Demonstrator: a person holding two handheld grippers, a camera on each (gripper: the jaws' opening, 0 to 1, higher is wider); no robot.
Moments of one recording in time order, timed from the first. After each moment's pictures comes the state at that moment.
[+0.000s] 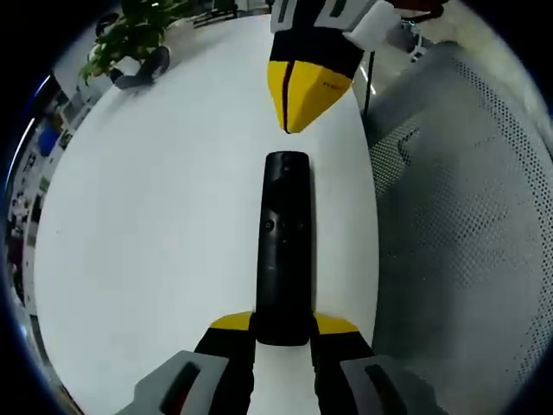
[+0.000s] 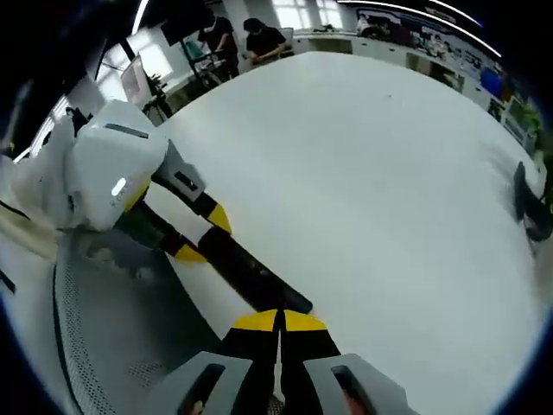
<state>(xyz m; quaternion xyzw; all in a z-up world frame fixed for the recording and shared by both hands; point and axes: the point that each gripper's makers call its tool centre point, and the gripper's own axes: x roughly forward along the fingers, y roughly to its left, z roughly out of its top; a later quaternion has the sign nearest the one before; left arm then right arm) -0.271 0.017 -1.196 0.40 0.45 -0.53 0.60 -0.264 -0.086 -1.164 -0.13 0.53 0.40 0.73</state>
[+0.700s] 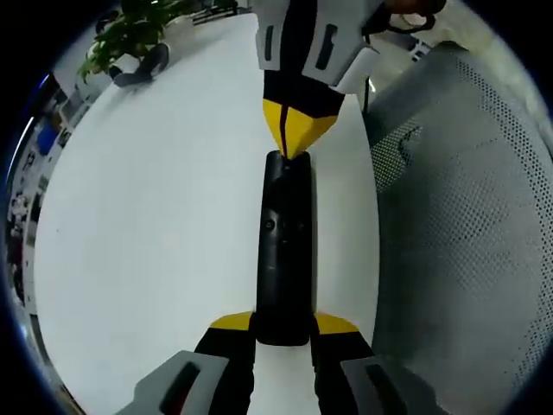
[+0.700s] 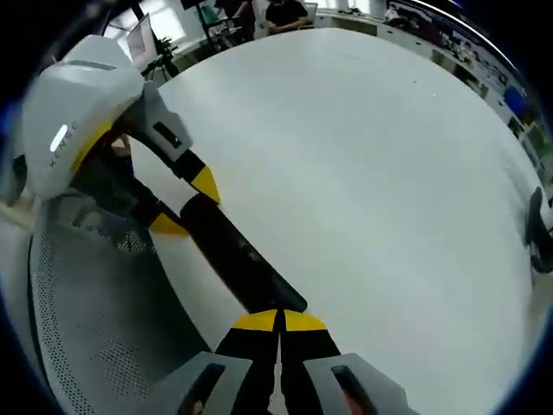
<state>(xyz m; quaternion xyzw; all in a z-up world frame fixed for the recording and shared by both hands) -0.271 0.016 -1.197 0.41 0.46 -0.52 0.59 -0.260 -0.090 -1.184 -0.19 0.55 0.41 0.70</state>
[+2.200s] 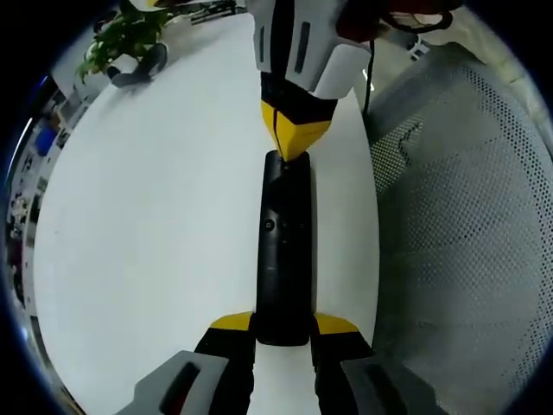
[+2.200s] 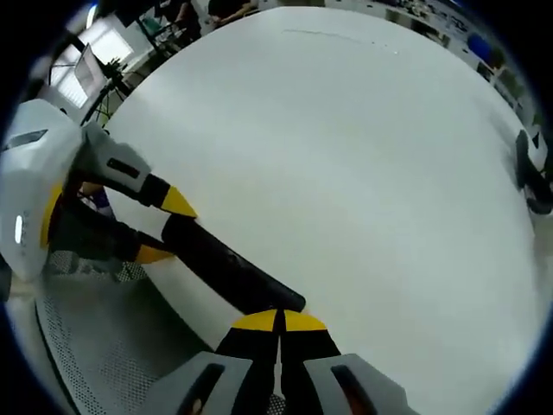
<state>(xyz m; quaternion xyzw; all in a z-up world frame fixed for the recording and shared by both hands) -0.272 0.016 -1.196 0.41 0.46 -0.52 0.59 -0.259 -0.089 -1.185 -0.14 0.61 0.32 0.71</state>
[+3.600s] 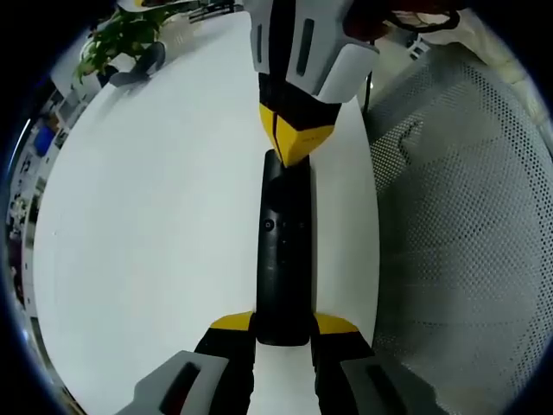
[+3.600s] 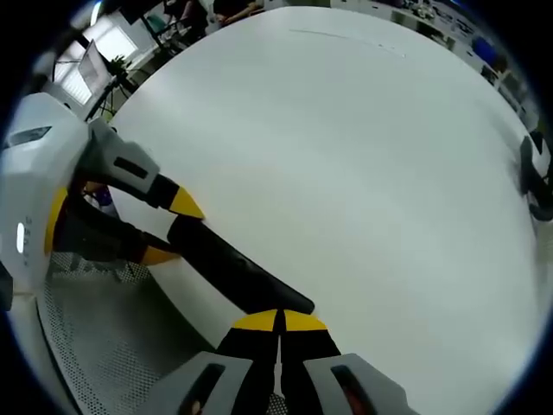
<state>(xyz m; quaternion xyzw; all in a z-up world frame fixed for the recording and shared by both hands) -0.271 0.016 -1.197 0.41 0.46 -0.52 0.59 -0.260 -0.082 -1.184 -0.14 0.61 0.33 0.71</state>
